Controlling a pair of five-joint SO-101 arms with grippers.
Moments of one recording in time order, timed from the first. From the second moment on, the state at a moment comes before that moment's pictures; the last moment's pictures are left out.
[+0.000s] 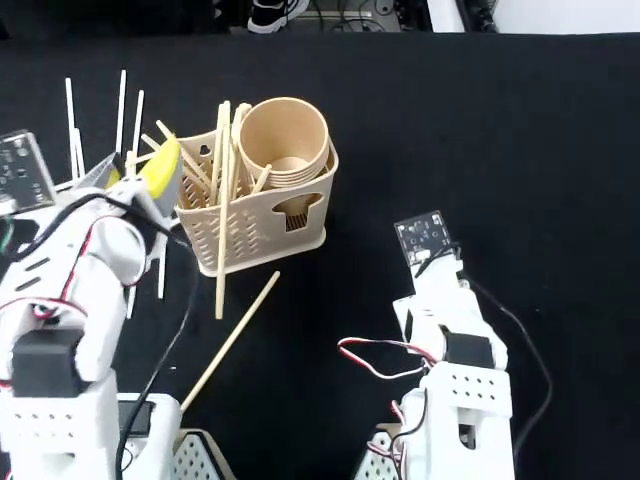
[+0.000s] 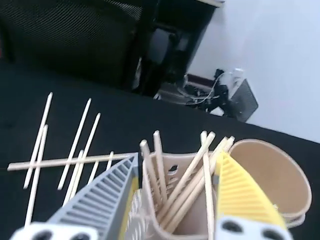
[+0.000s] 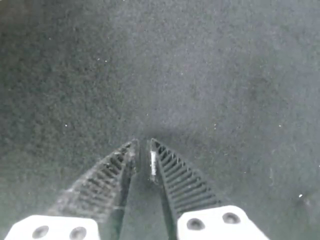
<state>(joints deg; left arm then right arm) -5.5 -65.1 34.0 57.2 15.3 7.6 -66.2 86.9 45.7 25.9</state>
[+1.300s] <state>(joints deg) -25.9 56.4 -50.9 81.3 -5.7 7.6 -66.2 87.1 44.6 25.9</state>
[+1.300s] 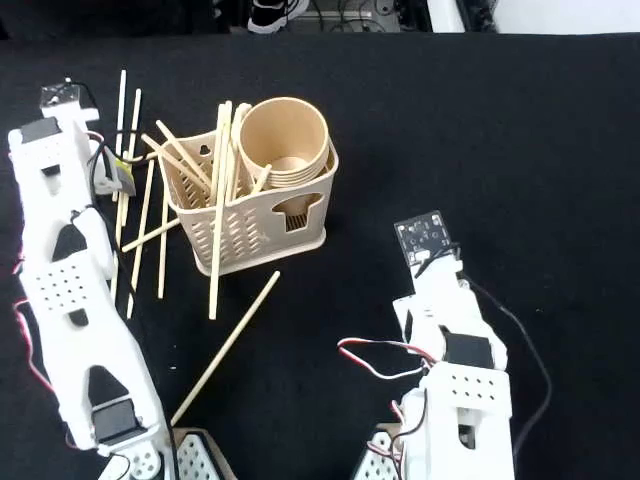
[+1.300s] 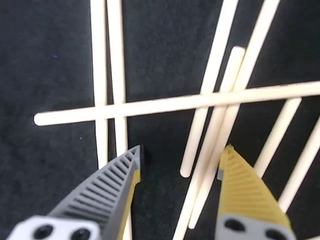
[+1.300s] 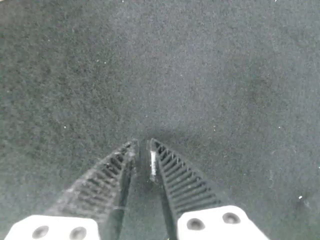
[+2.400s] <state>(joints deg) -21.5 63.3 -70.0 100.4 -5.6 7.5 -66.2 87.6 43.5 25.9</state>
